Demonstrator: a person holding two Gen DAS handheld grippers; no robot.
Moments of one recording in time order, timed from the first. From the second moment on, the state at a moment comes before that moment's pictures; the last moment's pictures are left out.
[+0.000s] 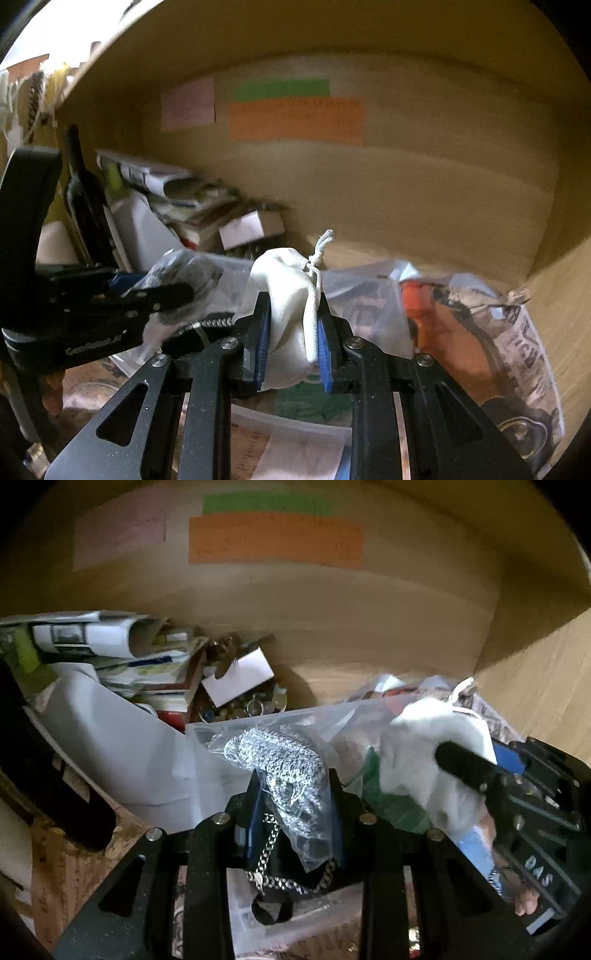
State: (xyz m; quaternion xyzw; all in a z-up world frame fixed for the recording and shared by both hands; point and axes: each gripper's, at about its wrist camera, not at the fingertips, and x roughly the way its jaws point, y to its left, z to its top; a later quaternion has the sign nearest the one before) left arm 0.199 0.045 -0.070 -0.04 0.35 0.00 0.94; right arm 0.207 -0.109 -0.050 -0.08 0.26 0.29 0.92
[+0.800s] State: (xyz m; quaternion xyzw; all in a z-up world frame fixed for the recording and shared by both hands) left arm 0.141 0.048 -0.018 -0.04 0.28 0.00 0.96; right arm 0.177 -0.126 -0.023 -0.08 0.22 0.28 0.93
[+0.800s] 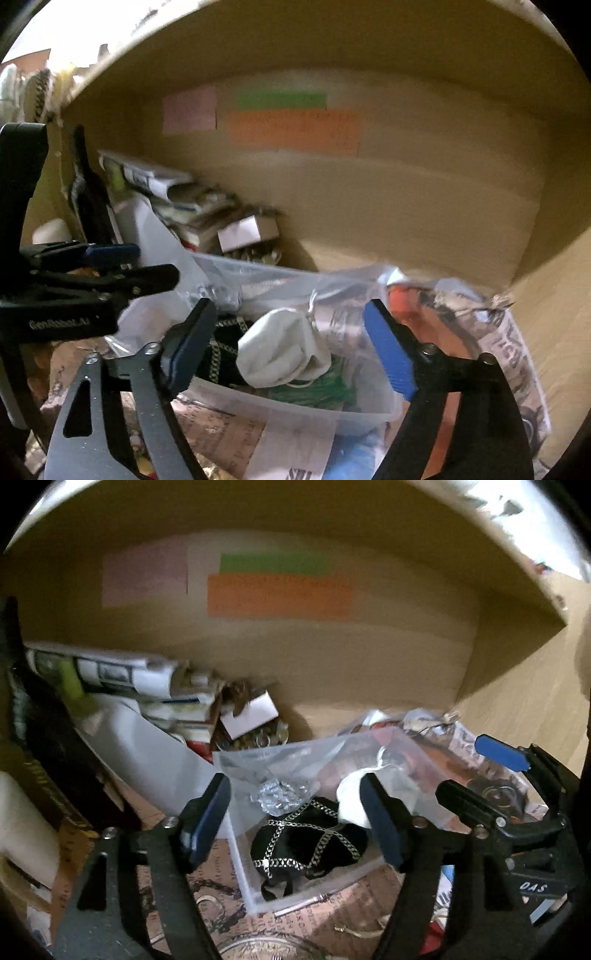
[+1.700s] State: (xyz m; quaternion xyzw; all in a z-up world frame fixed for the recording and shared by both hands) left arm 0.028 0.046 -0.109 -0.05 0.37 0.01 0.93; right arm 0.067 -0.163 -0.094 -0.05 0.32 0.31 0.89
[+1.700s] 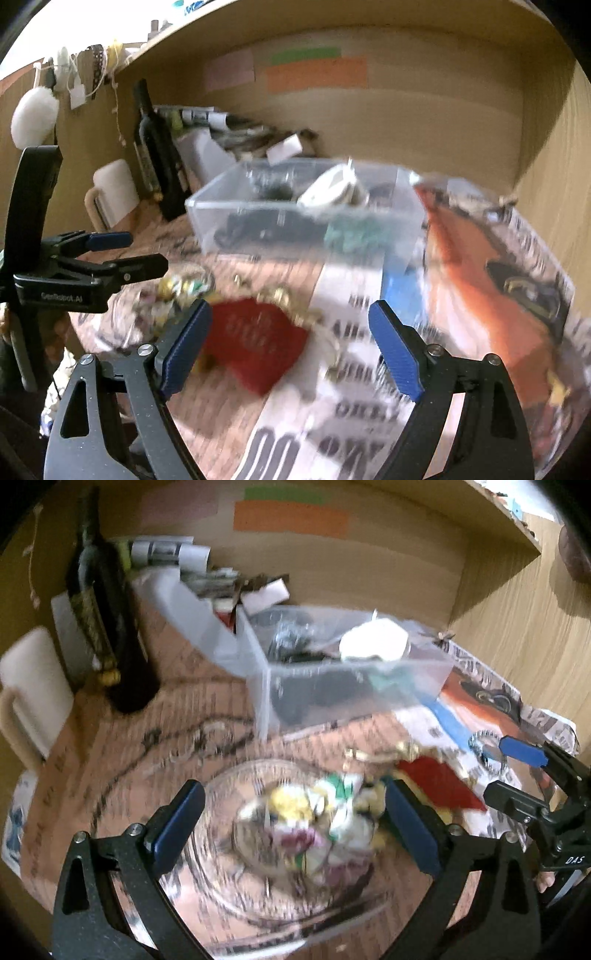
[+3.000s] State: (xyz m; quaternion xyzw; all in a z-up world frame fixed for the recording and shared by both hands) left arm 0.033 0.042 -0.126 -0.05 0.37 -0.01 0.93; right arm 0.096 -0.156 -0.107 -0.03 0.33 0.33 0.88
